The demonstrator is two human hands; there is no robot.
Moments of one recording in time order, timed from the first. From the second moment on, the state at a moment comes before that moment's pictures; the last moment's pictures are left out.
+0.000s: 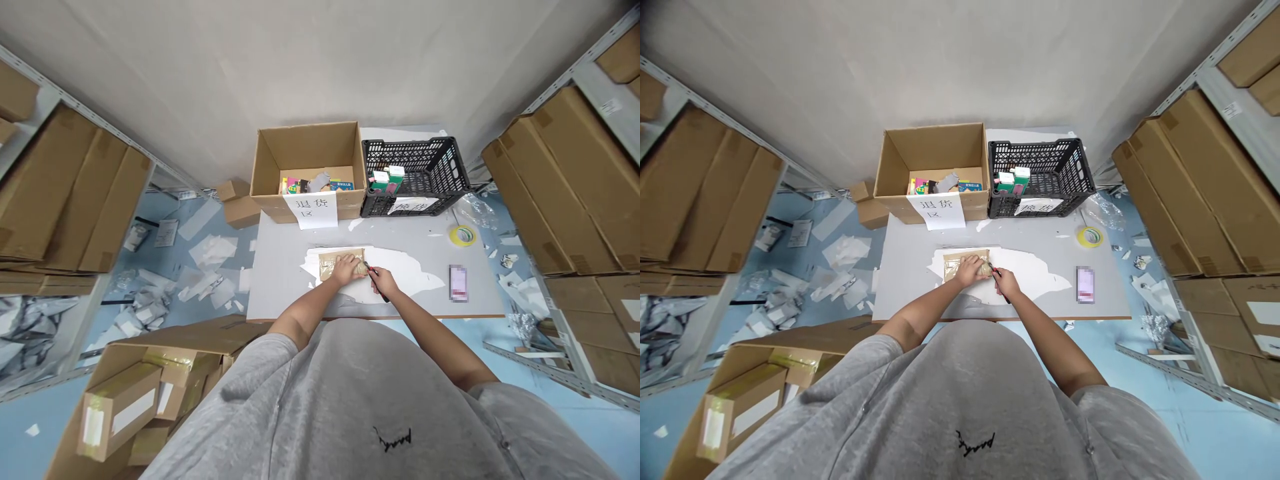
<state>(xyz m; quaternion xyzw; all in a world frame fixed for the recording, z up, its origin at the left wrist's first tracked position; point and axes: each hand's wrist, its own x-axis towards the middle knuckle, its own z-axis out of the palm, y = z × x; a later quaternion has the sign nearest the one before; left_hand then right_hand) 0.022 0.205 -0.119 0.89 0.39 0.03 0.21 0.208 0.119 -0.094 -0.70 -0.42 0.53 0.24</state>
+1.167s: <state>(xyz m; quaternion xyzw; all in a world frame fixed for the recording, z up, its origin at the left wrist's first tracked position) 0.020 0.220 -0.090 0.75 0.64 0.00 0.18 0.182 0.154 -0.080 -0.79 -0.49 0.34 0.14</state>
